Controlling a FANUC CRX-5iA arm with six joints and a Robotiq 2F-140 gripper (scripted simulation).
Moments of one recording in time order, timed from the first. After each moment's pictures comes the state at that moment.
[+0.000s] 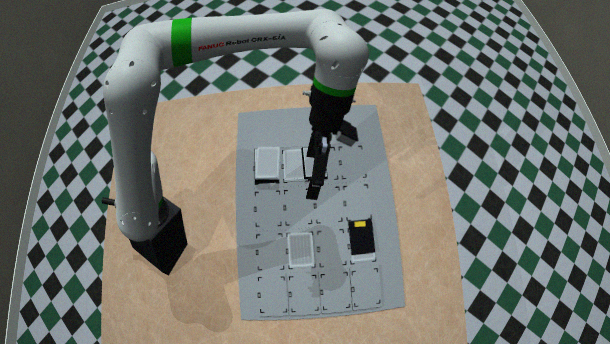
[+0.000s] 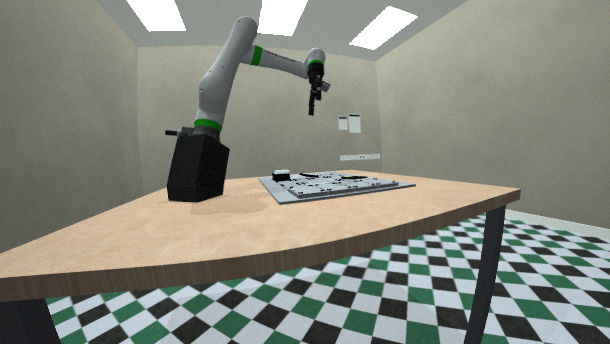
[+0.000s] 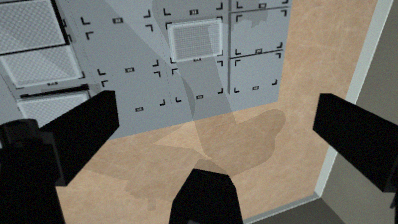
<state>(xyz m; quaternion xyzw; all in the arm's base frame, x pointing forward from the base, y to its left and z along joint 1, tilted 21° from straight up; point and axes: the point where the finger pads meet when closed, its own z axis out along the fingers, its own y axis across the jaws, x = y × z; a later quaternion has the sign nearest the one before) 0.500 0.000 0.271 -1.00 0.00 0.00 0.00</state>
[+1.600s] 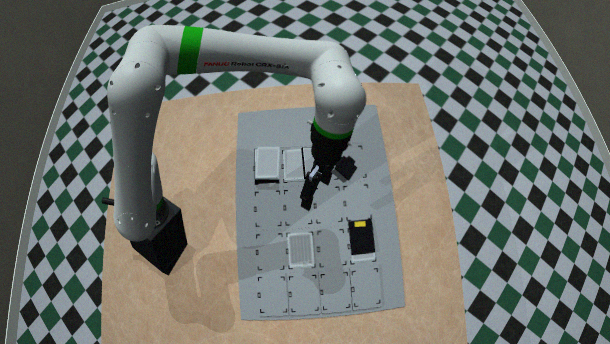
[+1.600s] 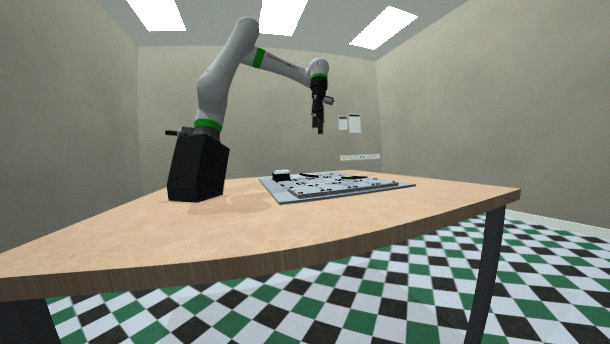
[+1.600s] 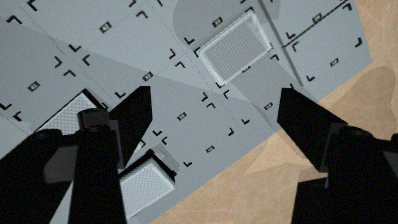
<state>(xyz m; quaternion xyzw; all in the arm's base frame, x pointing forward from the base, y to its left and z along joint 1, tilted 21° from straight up) 0.529 0.034 0.175 -0.96 0.26 0.00 0.08</state>
